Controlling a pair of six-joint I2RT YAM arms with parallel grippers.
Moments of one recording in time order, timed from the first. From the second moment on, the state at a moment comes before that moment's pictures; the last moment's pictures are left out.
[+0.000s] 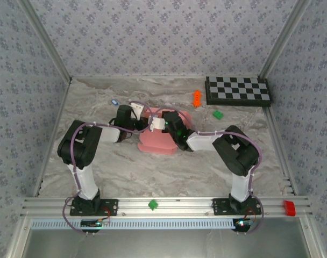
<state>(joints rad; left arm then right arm) -0.39 1.87 0.86 0.42 0.31 -0.15 0.77 1.87 0.98 0.52 0.37 -1.10</state>
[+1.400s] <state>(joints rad) -0.44 1.59 0.84 0.08 -0.09 -0.35 0.79 1.57 1.28 -0.09 0.40 -0.45</state>
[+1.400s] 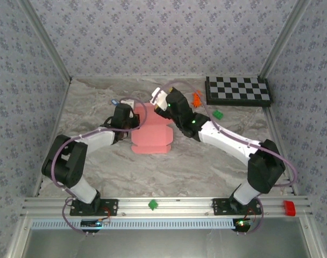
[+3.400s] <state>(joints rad) -0.44 1.51 1.01 -0.43 -0.04 -0.55 0.62 1.88 1.66 -0.67 -0.02 0.08</state>
